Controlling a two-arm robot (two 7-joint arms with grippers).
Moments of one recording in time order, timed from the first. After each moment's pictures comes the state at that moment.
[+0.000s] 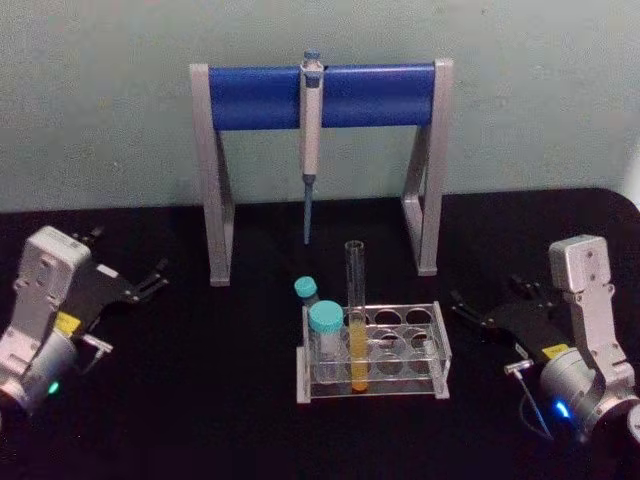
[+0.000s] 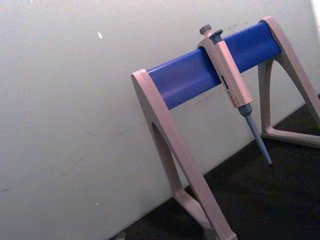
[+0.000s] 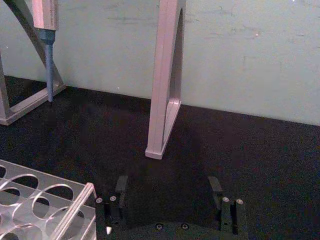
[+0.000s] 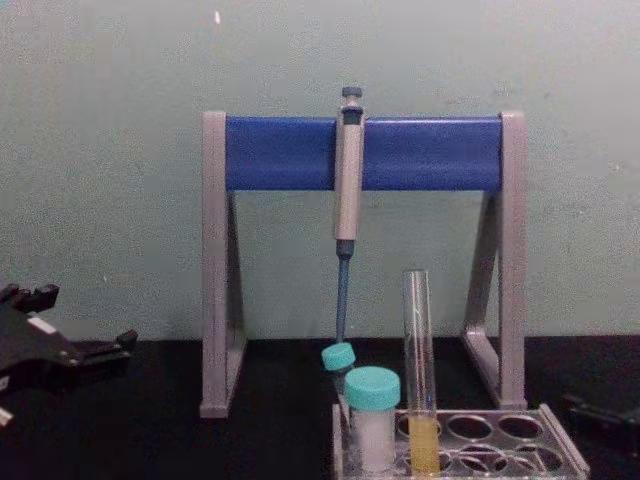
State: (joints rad) left arm -0.20 0.60 0.45 -1.41 -0.25 -0.12 0.03; right arm 0.06 0.30 -0.21 -1.49 0.22 0.13 0.10
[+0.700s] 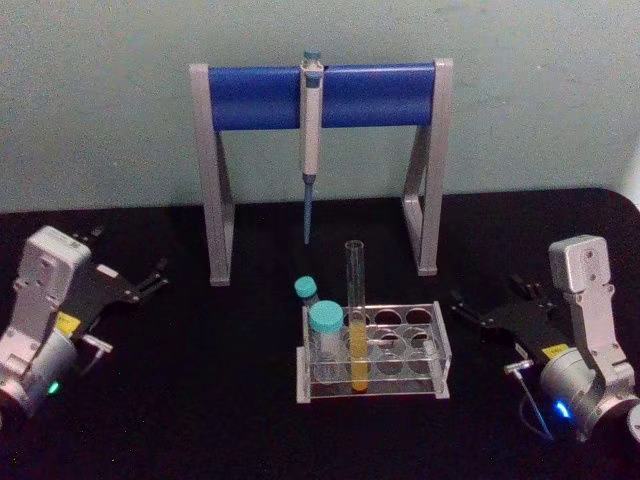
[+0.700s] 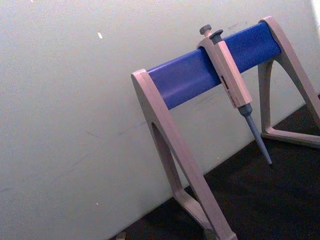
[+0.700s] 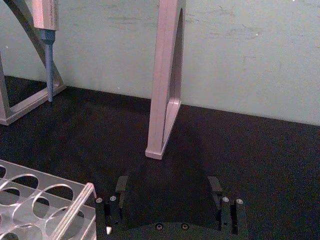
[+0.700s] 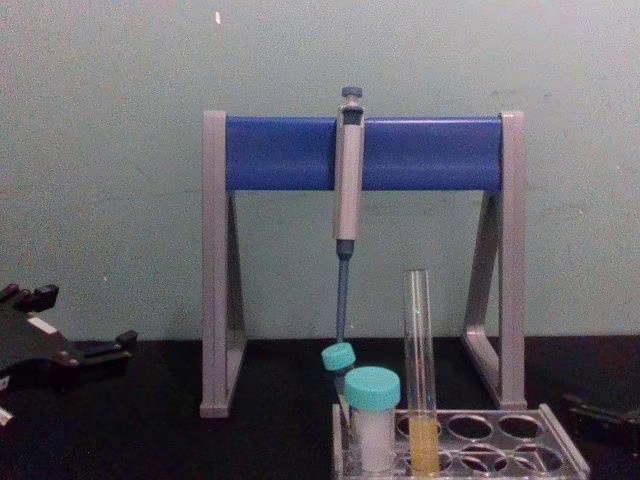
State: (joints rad) left arm -0.20 0.60 0.45 -1.41 -0.25 -0.12 0.03; right arm 0.06 0.30 -0.21 -1.49 0.22 0.13 0.10
